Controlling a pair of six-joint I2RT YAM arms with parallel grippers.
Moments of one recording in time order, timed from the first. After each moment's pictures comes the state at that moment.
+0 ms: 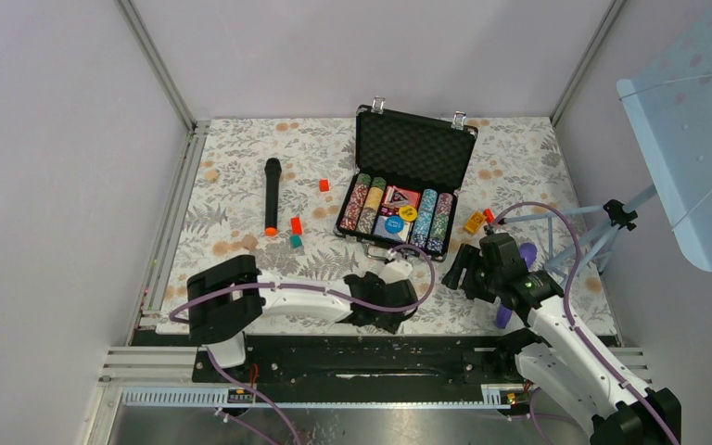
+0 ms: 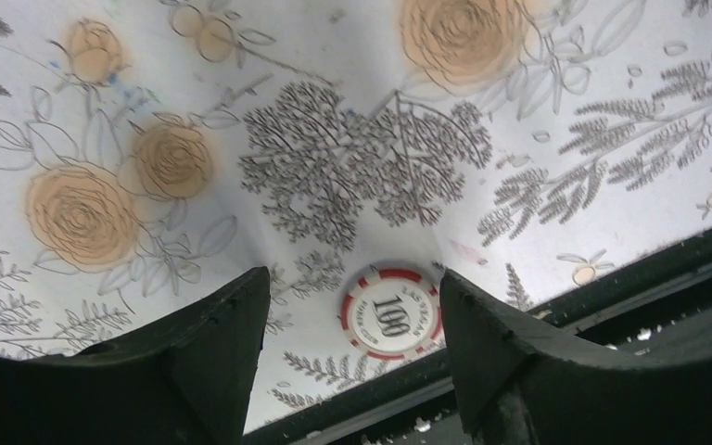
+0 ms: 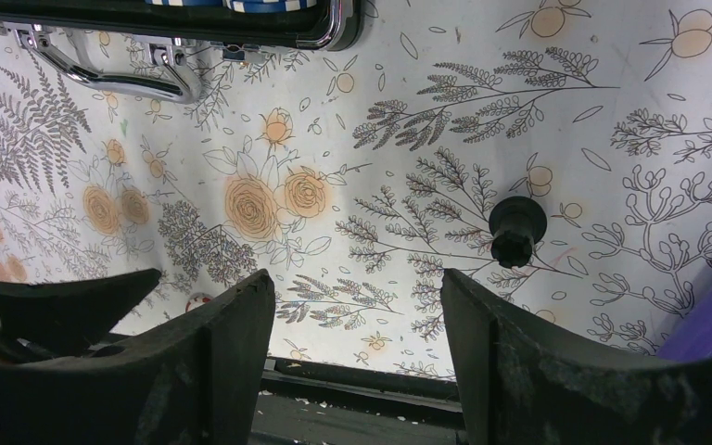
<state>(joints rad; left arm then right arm) -1.31 1.72 0.99 -0.43 -0.35 -0.76 0.39 0.76 0.49 -0.67 -0.05 0.69</state>
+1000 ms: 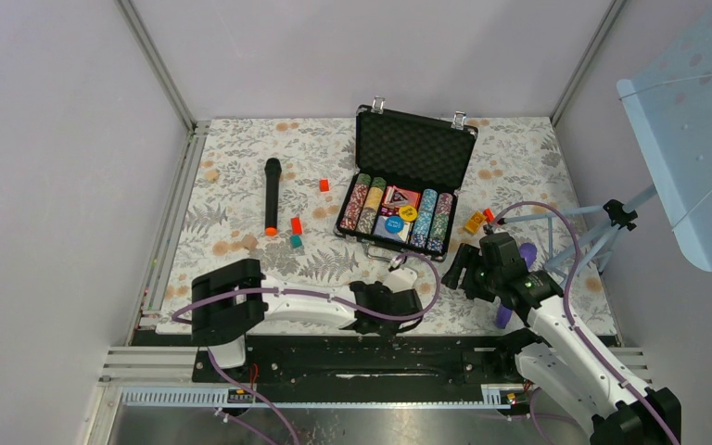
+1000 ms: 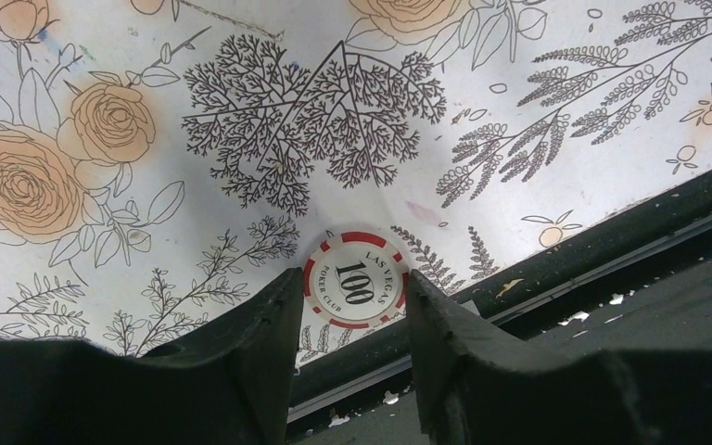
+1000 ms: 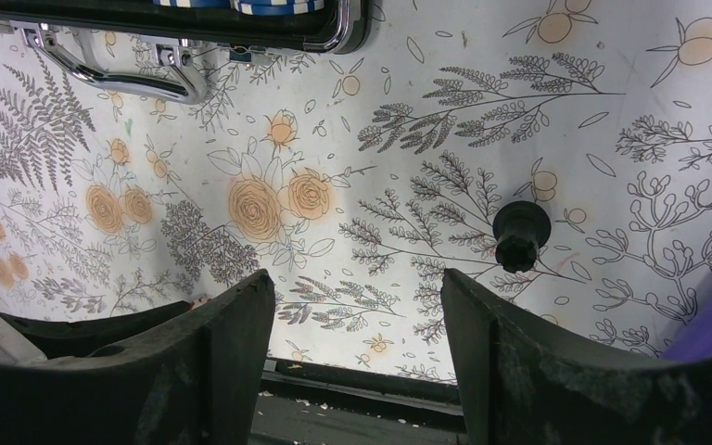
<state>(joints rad) -1.37 1.74 1.03 -0.49 -0.35 -0.81 0.39 0.76 0.49 -0.66 -0.05 0.69</state>
